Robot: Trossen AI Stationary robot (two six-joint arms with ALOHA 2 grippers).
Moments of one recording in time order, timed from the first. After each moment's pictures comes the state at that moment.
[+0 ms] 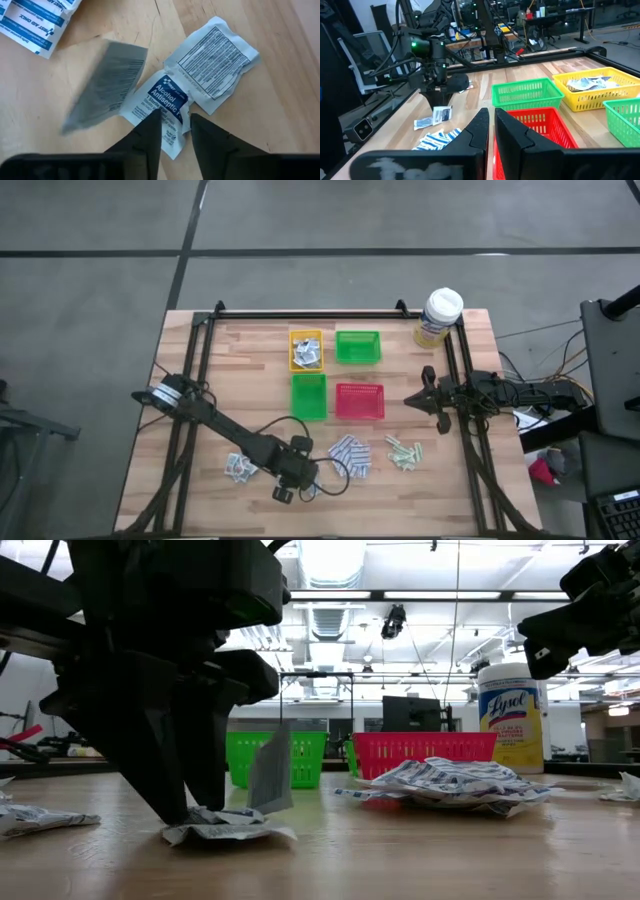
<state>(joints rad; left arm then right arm) -0.49 1.91 1.22 -0.43 -0.07 -0.13 0.04 0.06 0.03 -0.02 -0.08 0.21</state>
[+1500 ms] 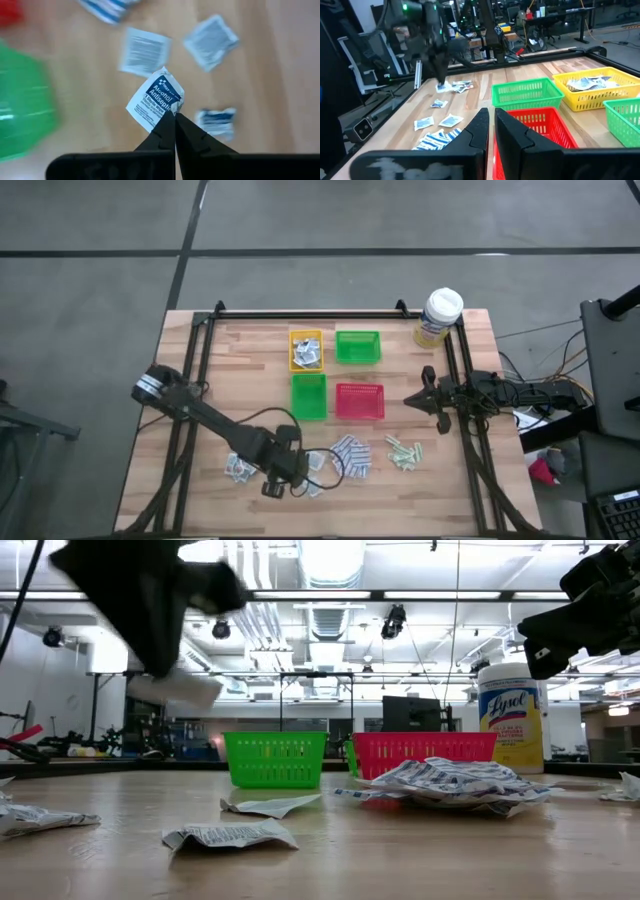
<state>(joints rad) -0.50 1.76 1.40 -0.87 -0.13 -0.25 0.04 0.05 0.03 -0.02 -0.08 0.21</state>
